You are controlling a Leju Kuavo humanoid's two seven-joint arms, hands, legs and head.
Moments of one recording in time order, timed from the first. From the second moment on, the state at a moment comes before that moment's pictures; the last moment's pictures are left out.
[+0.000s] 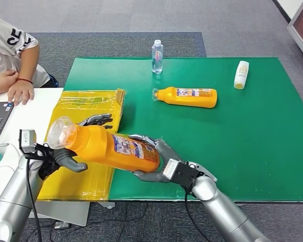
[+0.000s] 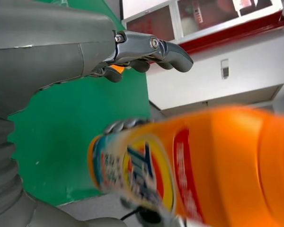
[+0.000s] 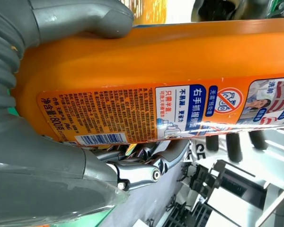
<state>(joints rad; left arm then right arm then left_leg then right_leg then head) -0.41 0.22 -0.20 -1.25 0.06 -1.07 -0.70 -0.39 0.01 0.67 -1.28 0.22 0.23 -0.57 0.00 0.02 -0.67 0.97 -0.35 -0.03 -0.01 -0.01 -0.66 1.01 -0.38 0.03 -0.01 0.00</state>
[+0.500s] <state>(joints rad) -0.36 0.28 -0.23 -1.35 0.05 -1.05 -0.70 -0.40 0.06 0.66 -1.22 0.42 0.05 -0.52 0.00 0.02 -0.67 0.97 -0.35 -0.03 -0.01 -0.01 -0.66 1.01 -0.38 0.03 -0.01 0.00</state>
